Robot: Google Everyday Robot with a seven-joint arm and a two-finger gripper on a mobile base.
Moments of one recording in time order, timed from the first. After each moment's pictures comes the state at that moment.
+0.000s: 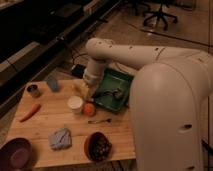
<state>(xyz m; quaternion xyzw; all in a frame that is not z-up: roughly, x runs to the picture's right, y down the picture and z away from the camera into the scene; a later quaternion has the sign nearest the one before) -0.090 0.026 0.735 -0.45 0.00 0.37 0.81</state>
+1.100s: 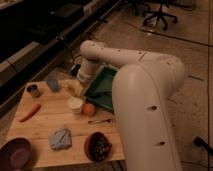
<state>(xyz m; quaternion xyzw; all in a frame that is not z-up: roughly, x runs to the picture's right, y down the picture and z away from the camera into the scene) -0.141 0.020 0.781 -0.48 -0.04 0.31 0.82</state>
